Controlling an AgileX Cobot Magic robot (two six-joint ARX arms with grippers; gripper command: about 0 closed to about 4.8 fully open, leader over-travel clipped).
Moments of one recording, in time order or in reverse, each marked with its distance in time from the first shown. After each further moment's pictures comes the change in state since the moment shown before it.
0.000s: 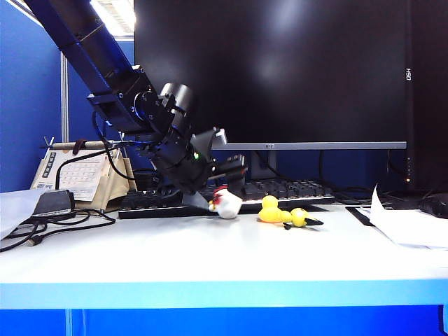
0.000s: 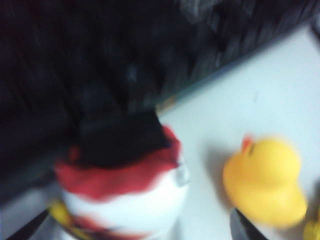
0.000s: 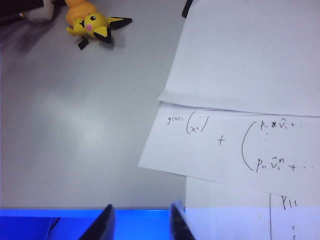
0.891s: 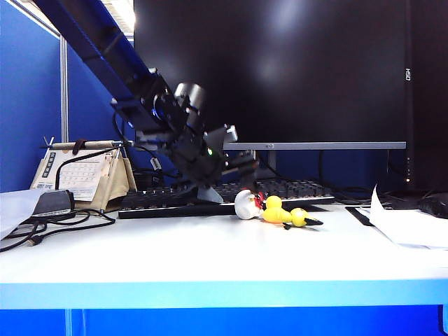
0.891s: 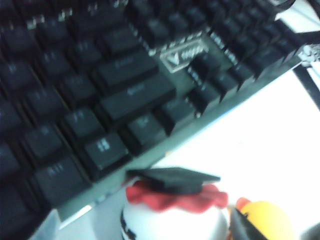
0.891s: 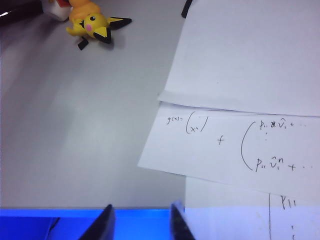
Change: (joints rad) left arm -0.004 0.112 0.215 -0.086 0.029 -0.022; right arm 0.000 0.000 0.000 0.000 0.000 0.000
